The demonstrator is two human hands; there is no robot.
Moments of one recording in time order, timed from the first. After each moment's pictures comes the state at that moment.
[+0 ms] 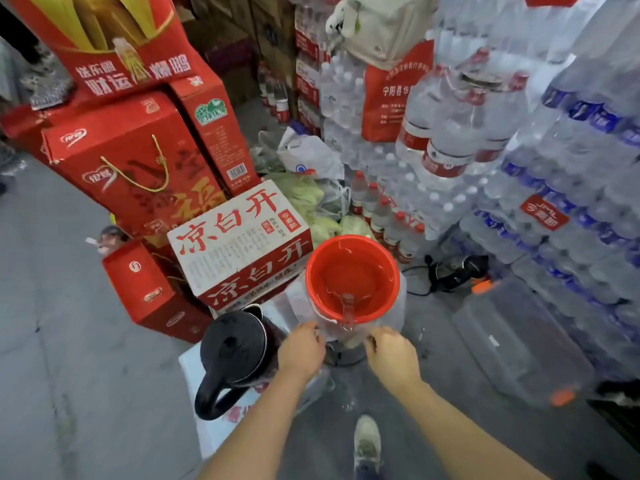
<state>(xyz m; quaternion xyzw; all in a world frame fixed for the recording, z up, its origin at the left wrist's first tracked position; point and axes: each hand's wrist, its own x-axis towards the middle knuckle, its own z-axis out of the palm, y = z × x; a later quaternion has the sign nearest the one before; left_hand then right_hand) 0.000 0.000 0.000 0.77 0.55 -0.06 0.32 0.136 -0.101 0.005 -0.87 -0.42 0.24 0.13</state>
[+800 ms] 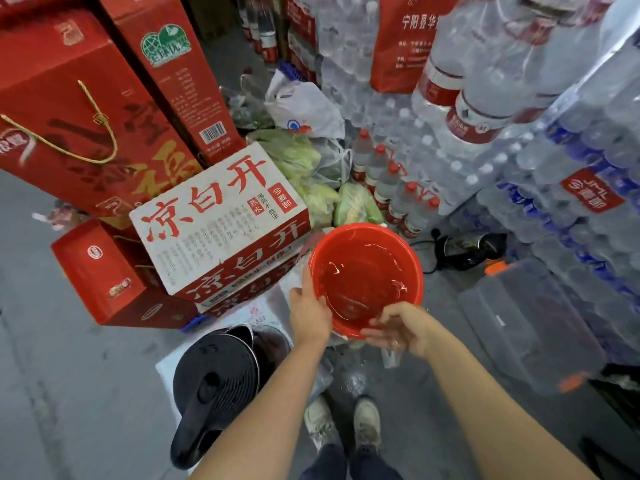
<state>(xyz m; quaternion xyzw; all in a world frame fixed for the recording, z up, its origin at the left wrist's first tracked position) 0.060 0.084 -0.082 0.66 0.63 0.08 0.40 0.211 -0.004 -0.030 -0.65 0.14 0.65 0.38</state>
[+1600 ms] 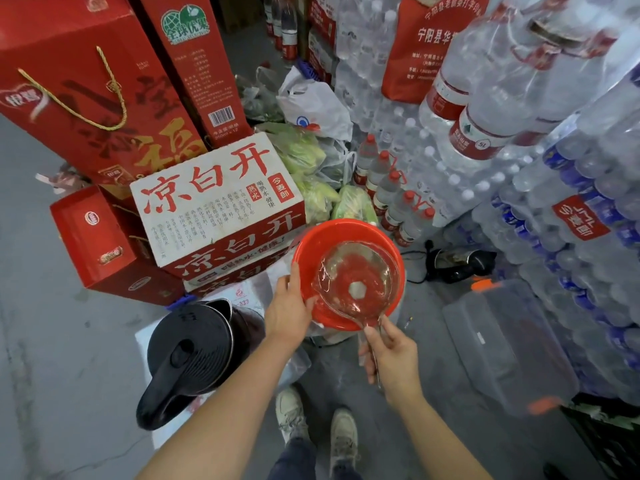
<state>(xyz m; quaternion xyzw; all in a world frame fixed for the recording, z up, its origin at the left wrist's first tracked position) 0.046 0.065 -0.071 0.74 0.59 0.01 0.32 0.171 -0.080 -0.027 -0.72 -0.08 0.48 0.50</state>
